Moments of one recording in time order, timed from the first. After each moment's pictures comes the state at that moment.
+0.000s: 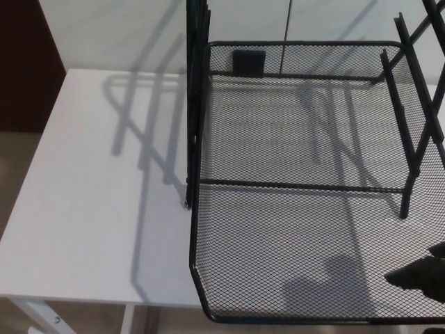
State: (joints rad) left_arm 0.16 0.65 -0.11 0.91 0.11 -0.28 -0.32; right_arm 0.65 -0.82 -0.14 -0.71 -0.72 -0.14 0.06
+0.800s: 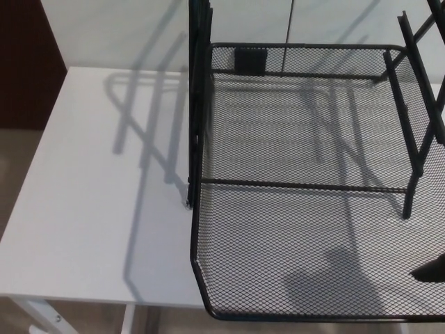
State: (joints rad) left_arm 0.12 0.65 -0.11 0.91 0.11 -0.28 -0.32; right_arm 0.67 -0.92 -0.39 -0.65 -0.35 -0.31 0.21
